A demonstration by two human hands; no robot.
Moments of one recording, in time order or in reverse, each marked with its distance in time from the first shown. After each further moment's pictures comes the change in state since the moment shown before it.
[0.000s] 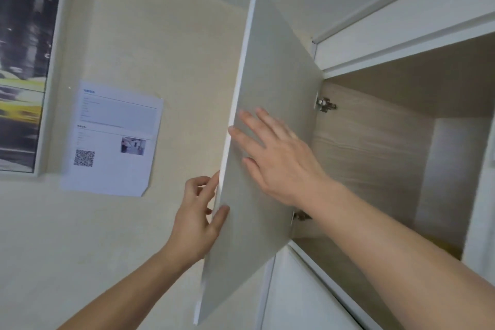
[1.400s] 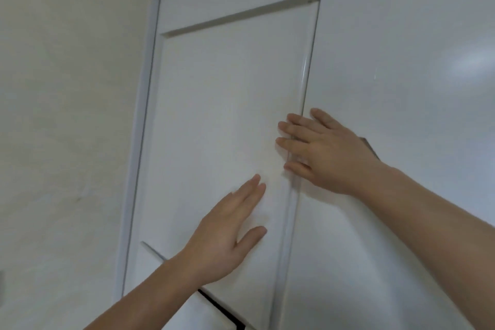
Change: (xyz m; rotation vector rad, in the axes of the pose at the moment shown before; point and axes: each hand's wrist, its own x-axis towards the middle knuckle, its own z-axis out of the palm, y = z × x) left_hand 0.001 0.158 0.228 -0.373 -0.483 0.475; right_hand -0.198 0.180 -0.099 -0.503 -0.484 0.266
